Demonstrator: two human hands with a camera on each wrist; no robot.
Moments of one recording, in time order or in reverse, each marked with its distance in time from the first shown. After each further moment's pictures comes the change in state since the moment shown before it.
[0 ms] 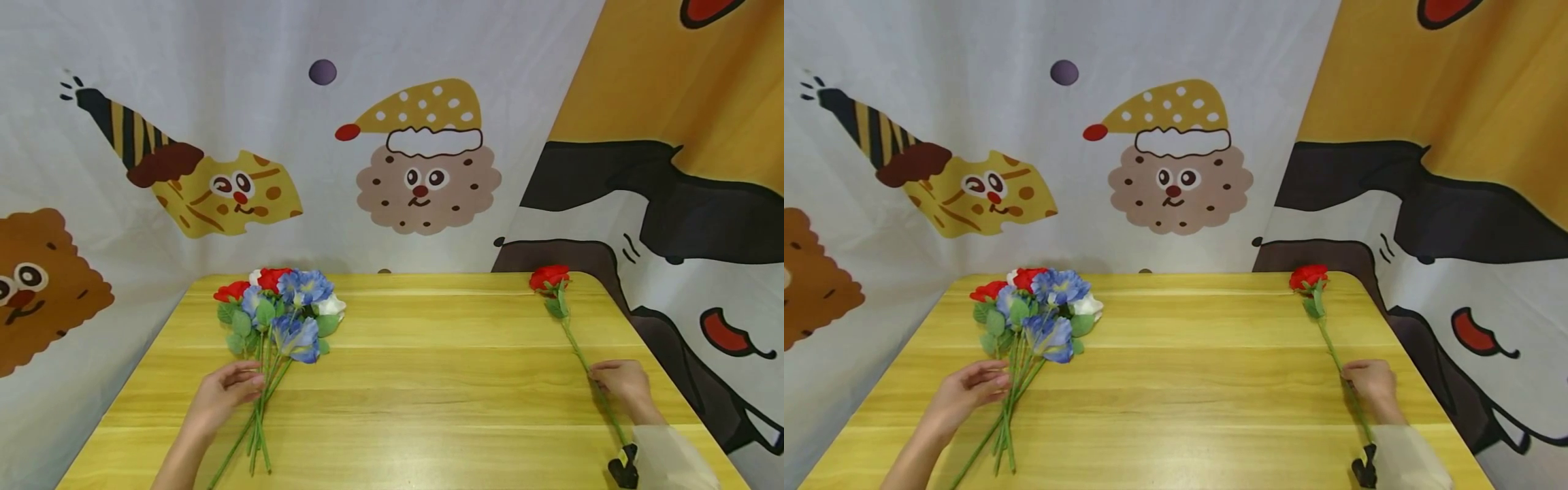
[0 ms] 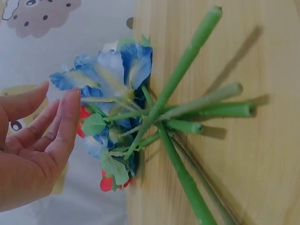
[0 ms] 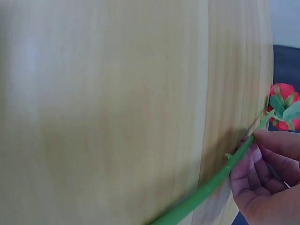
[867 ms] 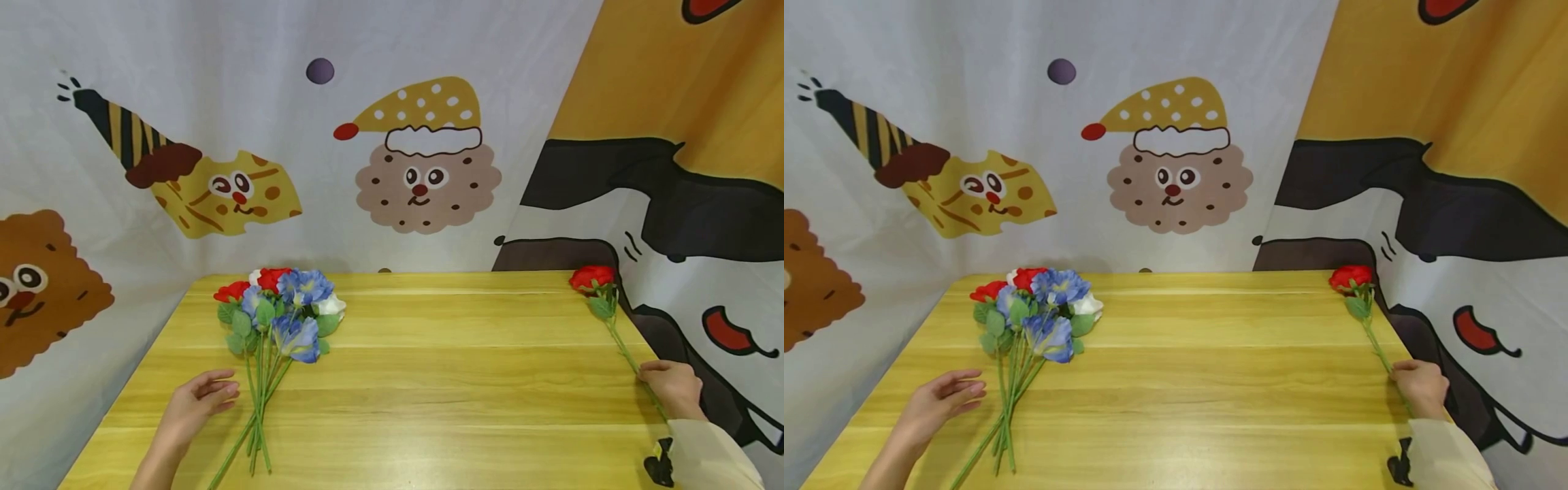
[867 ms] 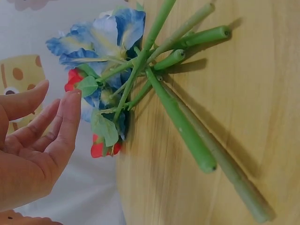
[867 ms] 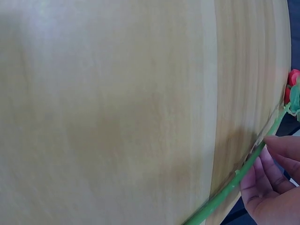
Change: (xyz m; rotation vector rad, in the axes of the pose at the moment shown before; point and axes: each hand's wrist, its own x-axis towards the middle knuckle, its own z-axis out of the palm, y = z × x) left_hand -0.007 -0.012 -0.032 0.046 0.002 -0.091; right_hand 0.016 0.043 -0.038 -0.054 0.214 0.163
